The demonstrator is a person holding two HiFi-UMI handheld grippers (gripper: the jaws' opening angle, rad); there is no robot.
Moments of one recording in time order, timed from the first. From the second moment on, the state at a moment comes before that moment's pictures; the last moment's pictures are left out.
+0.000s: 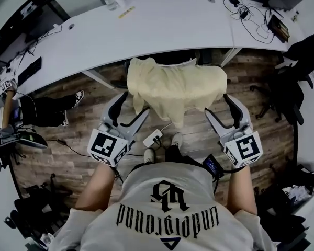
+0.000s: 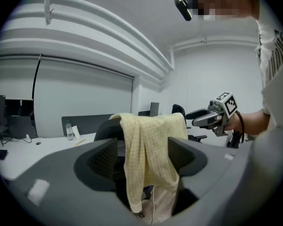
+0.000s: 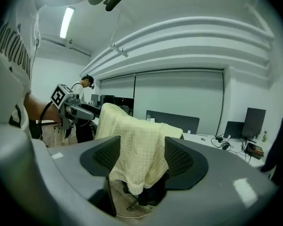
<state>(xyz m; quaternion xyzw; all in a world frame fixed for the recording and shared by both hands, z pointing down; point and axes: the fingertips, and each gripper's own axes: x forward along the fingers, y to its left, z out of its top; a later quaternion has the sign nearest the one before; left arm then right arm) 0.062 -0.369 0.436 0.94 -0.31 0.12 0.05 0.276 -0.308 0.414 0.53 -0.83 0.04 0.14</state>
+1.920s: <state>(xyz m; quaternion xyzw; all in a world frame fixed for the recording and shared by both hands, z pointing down) 0.008 -0.307 0.353 0.97 -0.24 0.06 -0.05 0.183 -0.238 0.330 0.58 -0.81 -0.06 0.10</state>
